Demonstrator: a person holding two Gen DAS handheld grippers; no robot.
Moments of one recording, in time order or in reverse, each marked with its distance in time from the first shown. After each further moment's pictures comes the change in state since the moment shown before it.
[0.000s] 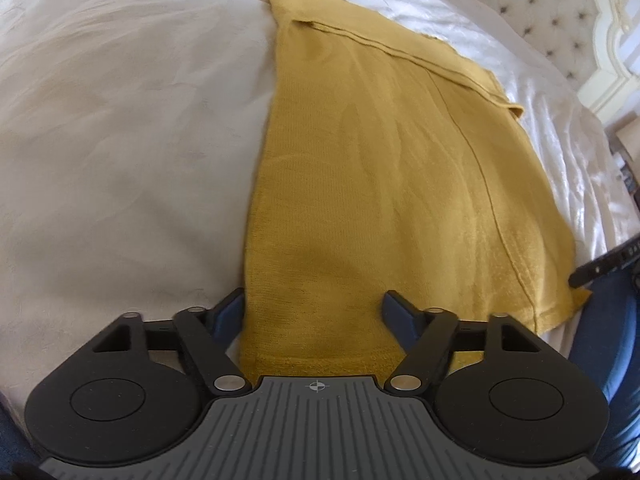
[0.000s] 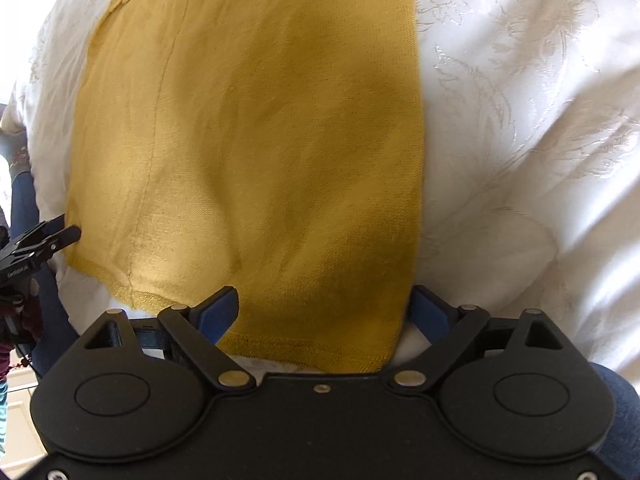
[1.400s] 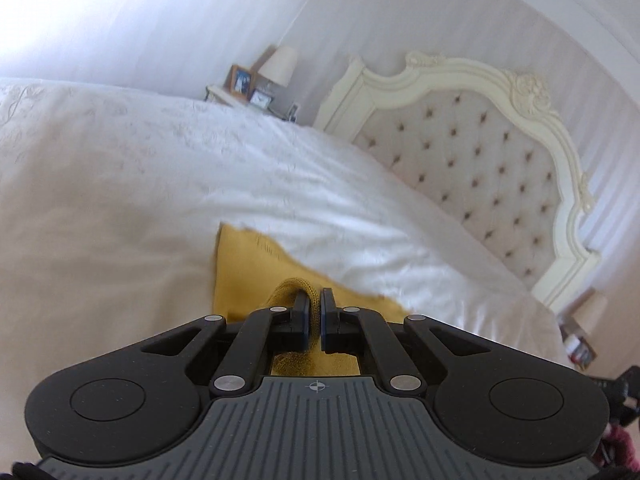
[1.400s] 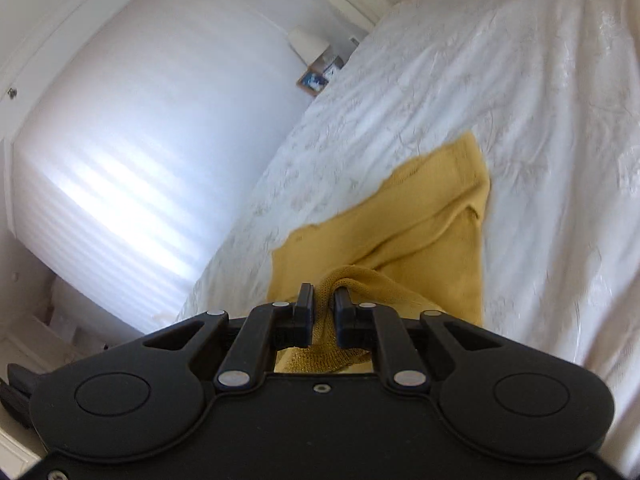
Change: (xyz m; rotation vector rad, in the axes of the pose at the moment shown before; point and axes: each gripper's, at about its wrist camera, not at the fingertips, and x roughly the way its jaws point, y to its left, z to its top) left arm -0.054 -0.023 0.144 -0.147 -0.595 -0.138; right arm -0.130 -0.035 0.006 0.143 -0.867 0.463
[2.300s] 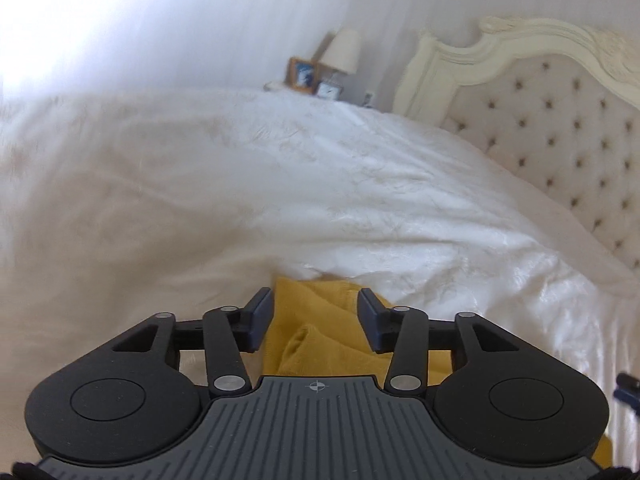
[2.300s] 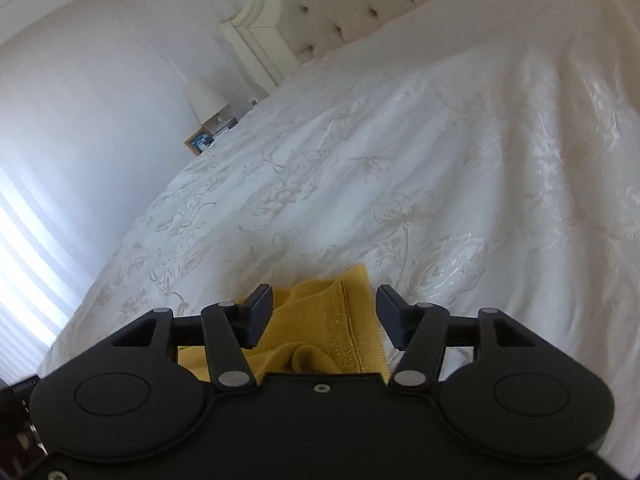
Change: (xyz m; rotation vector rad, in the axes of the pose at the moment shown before) left arm 0.161 0.024 0.024 0.133 0.026 0.272; right arm 0.140 -0.078 0.079 -0.130 -0.209 -0.364
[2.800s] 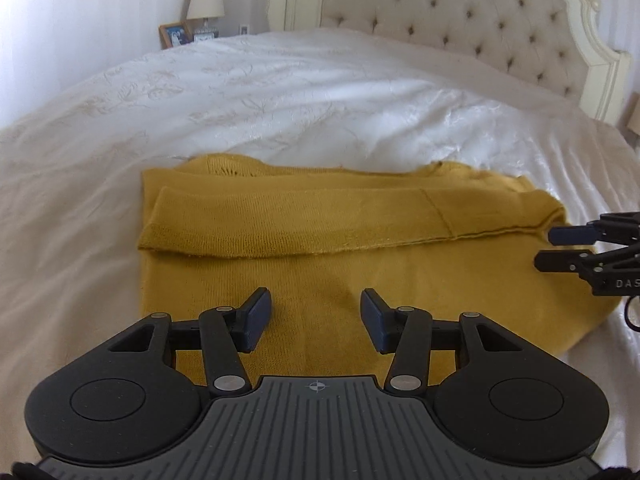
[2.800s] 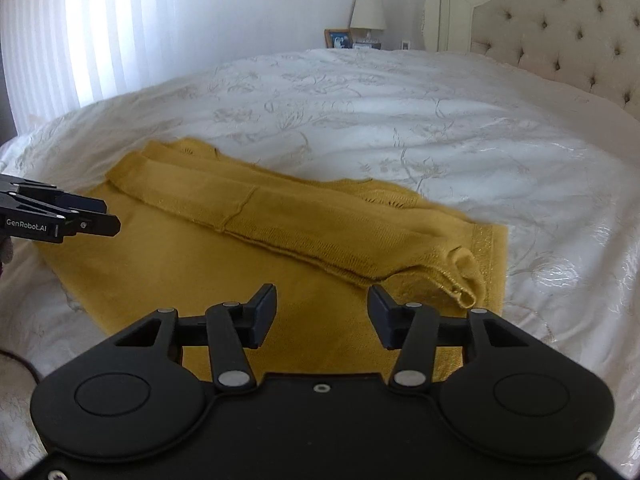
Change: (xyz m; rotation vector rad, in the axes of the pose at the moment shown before) left arm -0.006 -0.065 -0.077 0.366 0.224 -0.134; right arm -0.006 0.103 -0.082 -0.676 0.203 0.046
